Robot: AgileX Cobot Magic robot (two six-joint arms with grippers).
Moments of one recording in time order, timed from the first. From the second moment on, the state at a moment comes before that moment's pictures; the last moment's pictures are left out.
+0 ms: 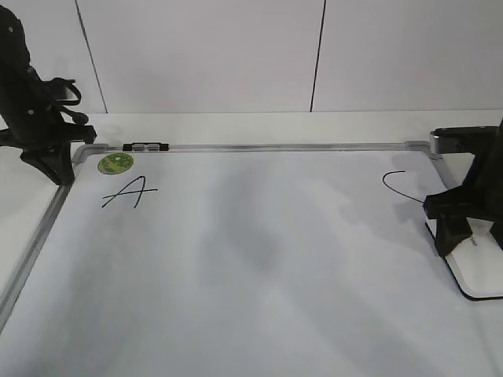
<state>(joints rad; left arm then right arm) -0.06 2.28 -1.84 -0.11 1.16 0.01 0.09 1.79 -1.12 -0.05 0.94 0.07</state>
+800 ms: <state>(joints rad) -0.06 2.28 -1.84 -0.11 1.16 0.01 0.09 1.80 -1.22 -0.04 1.11 0.09</state>
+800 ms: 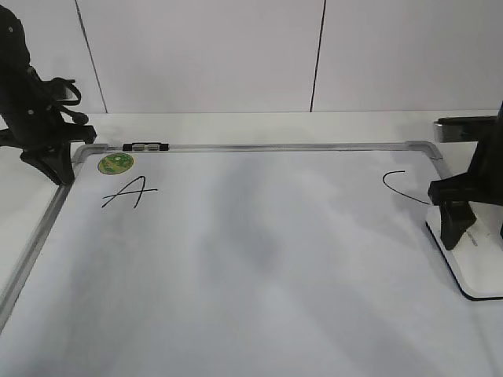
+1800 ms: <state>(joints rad) -0.06 2.28 -1.84 -0.09 1.16 0.02 0.09 1.62 -1.40 0.07 1.22 0.11</state>
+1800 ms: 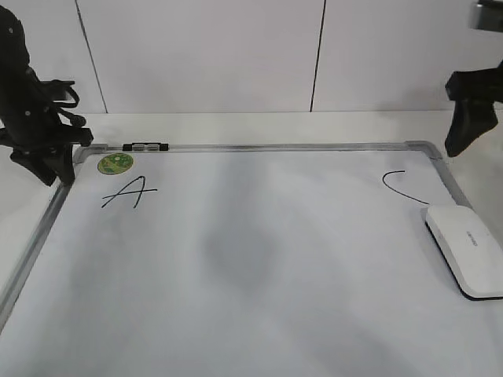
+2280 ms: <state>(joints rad) -0.06 2.14 -1.83 -0.04 1.22 0.02 0.09 1.36 -1.40 0.07 1.23 0.11</state>
